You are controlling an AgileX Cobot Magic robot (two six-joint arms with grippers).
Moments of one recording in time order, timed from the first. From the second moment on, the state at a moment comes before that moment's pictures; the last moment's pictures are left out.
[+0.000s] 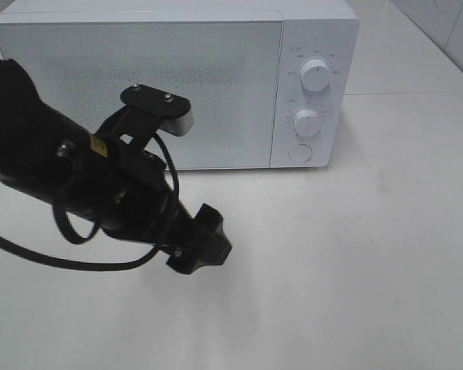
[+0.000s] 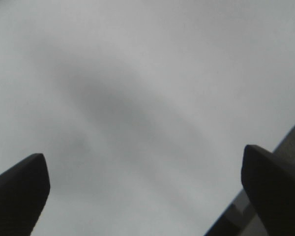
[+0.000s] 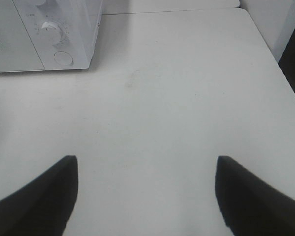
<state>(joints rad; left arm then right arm) -0.78 1.60 -0.86 -0.41 0.38 0.27 0.08 0.00 -0.50 -0.09 1.01 0.13</state>
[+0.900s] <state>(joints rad) 0.01 1.11 -0.86 -0.22 1.05 0.14 0.08 0.00 -0.50 -0.09 1.01 0.13</state>
